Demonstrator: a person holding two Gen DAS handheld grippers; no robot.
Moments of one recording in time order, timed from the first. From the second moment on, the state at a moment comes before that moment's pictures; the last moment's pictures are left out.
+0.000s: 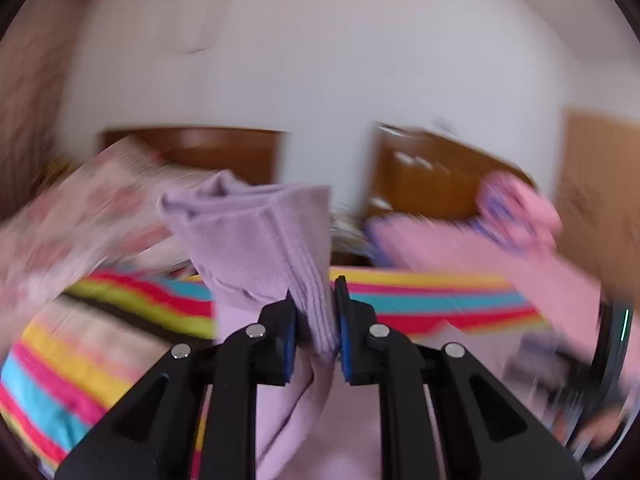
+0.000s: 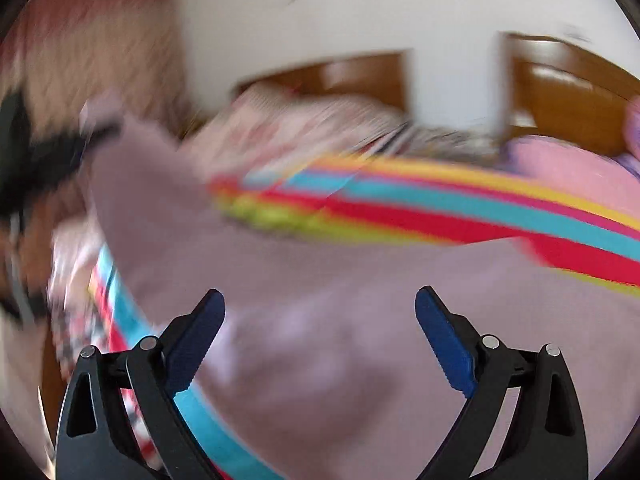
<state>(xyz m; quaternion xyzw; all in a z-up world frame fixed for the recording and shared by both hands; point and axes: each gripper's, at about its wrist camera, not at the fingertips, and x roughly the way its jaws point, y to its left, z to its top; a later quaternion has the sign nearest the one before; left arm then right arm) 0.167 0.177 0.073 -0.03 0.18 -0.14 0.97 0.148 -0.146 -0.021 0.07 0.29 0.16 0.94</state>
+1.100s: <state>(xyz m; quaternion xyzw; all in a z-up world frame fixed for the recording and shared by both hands) 0.094 0.249 -0.093 -0.08 0.29 -0.06 0.95 0.174 -0.135 -0.129 0.17 0.48 0.21 0.83</state>
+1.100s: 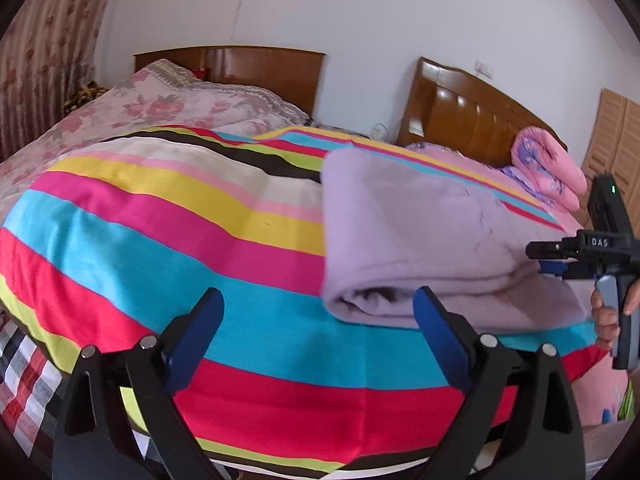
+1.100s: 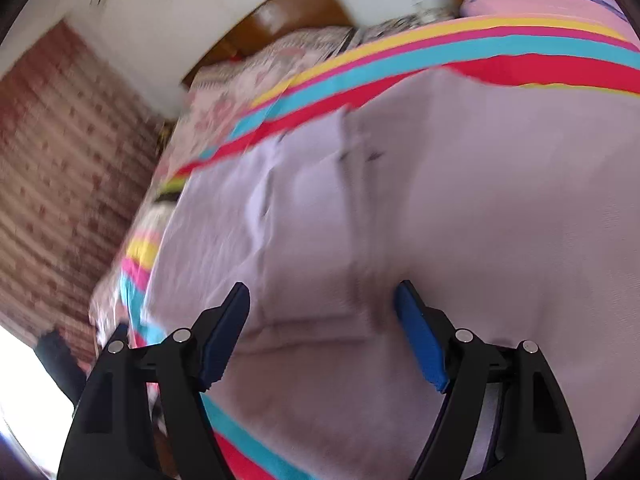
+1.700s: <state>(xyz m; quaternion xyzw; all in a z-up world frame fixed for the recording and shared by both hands) 0.092 0.244 -0.092 -0.06 0.30 -0.07 0.95 0.190 -0.139 -0.104 0.26 0.43 0.25 0.83</state>
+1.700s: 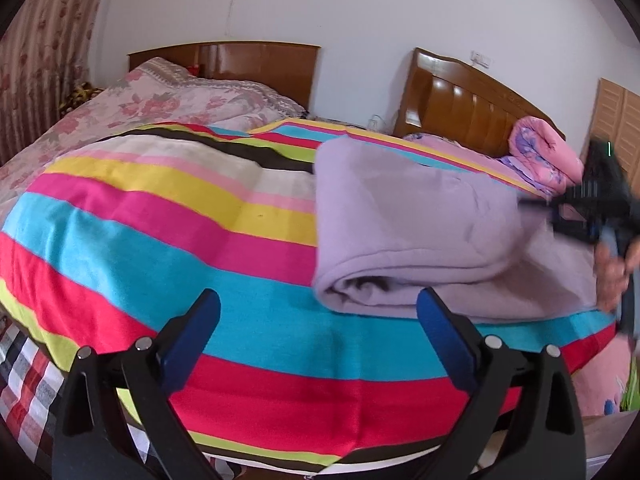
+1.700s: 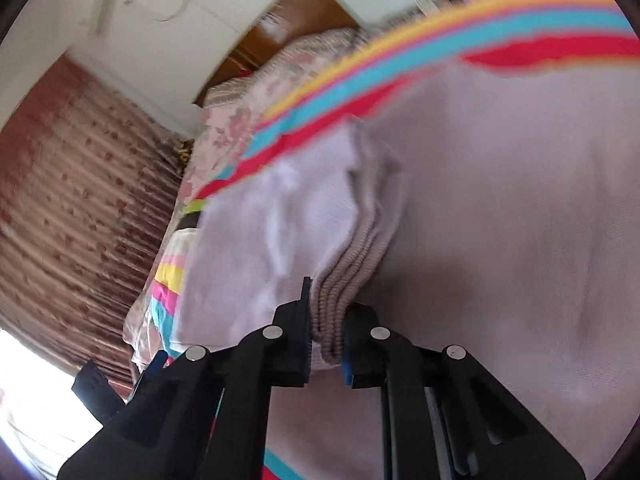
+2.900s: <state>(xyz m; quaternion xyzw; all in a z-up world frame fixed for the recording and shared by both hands) 0.132 0.231 -0.085 -0.06 0.33 0.00 0.94 0.159 -0.204 -0.130 0.28 0.42 0.18 0.84</state>
